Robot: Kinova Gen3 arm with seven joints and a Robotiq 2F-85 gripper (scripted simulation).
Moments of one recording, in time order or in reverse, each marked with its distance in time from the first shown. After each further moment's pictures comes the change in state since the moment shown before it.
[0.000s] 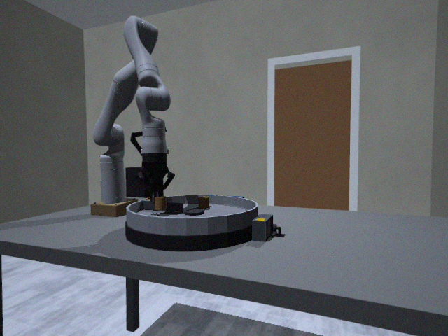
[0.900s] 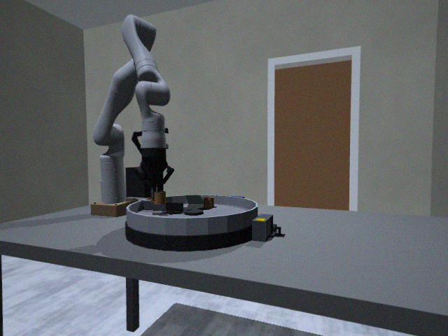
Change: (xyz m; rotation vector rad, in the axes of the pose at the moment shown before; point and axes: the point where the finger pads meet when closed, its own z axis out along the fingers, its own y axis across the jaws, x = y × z) arm 0.001 -0.002 -0.017 0.006 0.006 0.003
